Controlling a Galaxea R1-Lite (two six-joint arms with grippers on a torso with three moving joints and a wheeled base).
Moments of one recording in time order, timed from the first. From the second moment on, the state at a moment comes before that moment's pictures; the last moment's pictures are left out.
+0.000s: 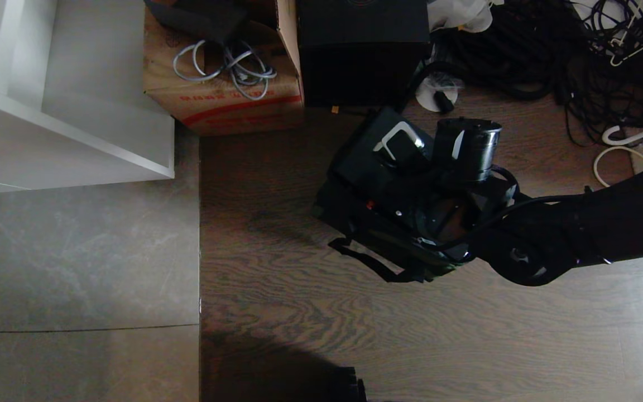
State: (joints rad) left arm 0.00 0.00 -0.21 0.30 -0.06 -0.01; right arm 0.68 1.92 -1.20 -0.76 -0.95 -0.86
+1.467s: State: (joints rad) left arm 0.00 0.00 -0.01 0.03 0.02 -0.01; right arm 0.68 1.99 -1.13 -0.94 -0.96 -0.97
